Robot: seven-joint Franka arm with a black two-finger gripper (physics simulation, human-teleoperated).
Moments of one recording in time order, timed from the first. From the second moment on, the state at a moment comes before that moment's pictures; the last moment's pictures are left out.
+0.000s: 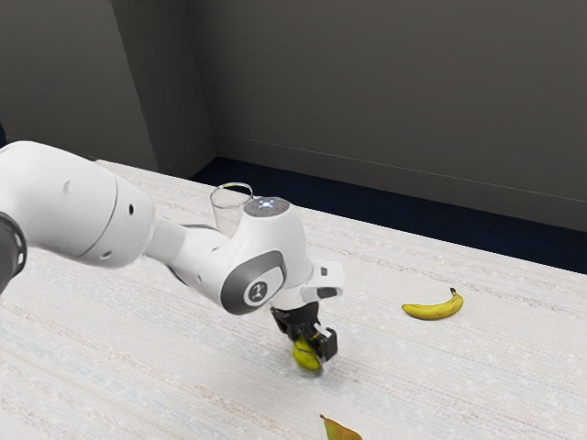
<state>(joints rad) -0.34 0.33 -0.05 -2.13 -0.12 2.54 -0.01</state>
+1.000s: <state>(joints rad) -0.16 0.12 -0.12 -1.78 0.47 2.19 -0.16</state>
